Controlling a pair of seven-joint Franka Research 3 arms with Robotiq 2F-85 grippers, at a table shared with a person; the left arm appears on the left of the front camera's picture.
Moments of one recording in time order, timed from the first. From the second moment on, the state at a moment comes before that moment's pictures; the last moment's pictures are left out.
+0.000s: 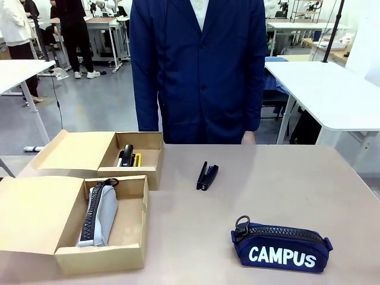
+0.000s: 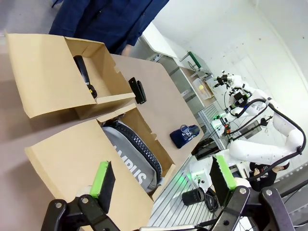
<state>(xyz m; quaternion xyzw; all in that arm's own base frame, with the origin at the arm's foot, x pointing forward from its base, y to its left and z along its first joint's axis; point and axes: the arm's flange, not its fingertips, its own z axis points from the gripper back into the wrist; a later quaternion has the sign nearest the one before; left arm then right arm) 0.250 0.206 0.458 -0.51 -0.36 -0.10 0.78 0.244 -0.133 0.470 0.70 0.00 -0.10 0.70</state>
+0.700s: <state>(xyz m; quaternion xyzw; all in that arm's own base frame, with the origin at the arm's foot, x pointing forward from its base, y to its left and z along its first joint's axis) 0.250 0.206 0.458 -0.51 -0.35 -0.10 0.78 0.278 -0.097 0.478 0.66 0.02 -0.08 0.75</state>
